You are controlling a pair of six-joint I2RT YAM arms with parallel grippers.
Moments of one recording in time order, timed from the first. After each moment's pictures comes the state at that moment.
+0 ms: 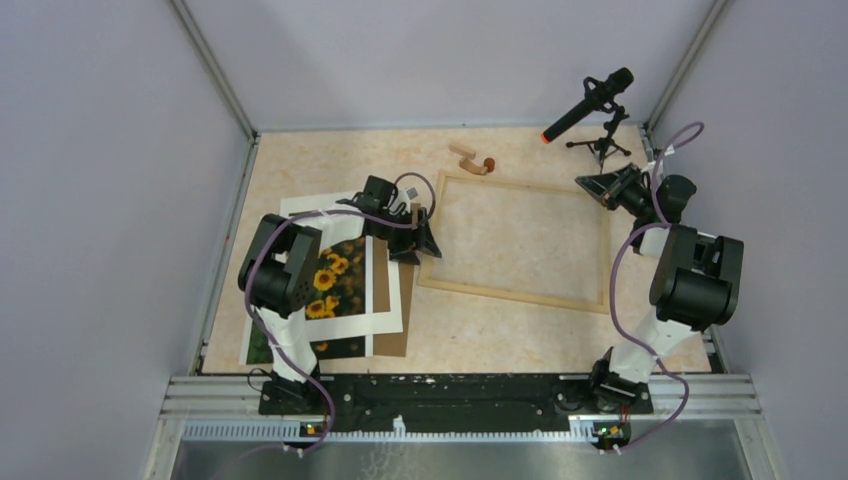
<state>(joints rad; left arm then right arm) -0.38 1.89 1.16 -0.31 0.64 -0.47 -0.34 1.75 0.82 0.86 -0.96 0.98</state>
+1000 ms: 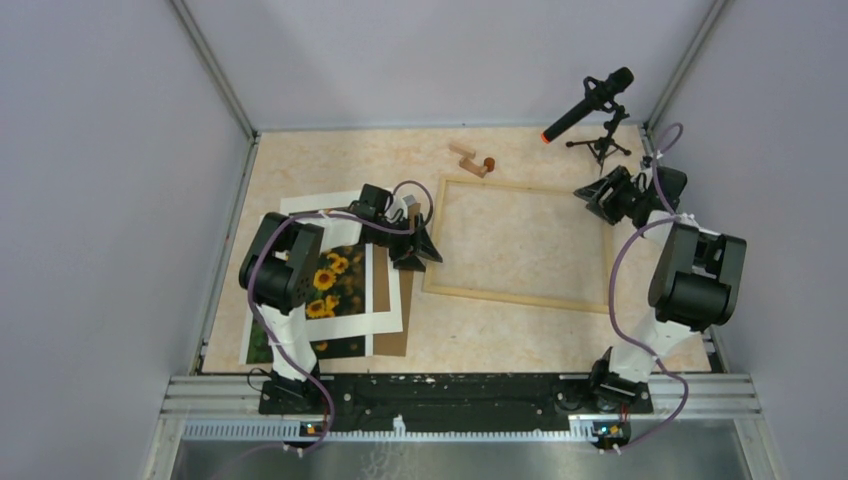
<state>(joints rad) -0.35 1.92 1.06 -0.18 0.81 -0.57 -0.32 1.74 0.94 0.21 -0.70 0.62</state>
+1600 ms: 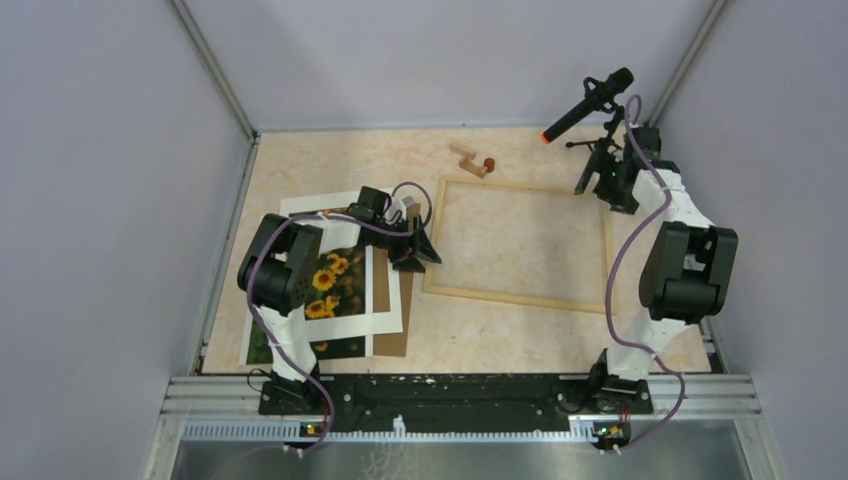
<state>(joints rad) -0.35 1.91 1.04 -0.15 0.83 -0.57 -0.15 1.76 1.34 -0.51 -0.13 0.31</state>
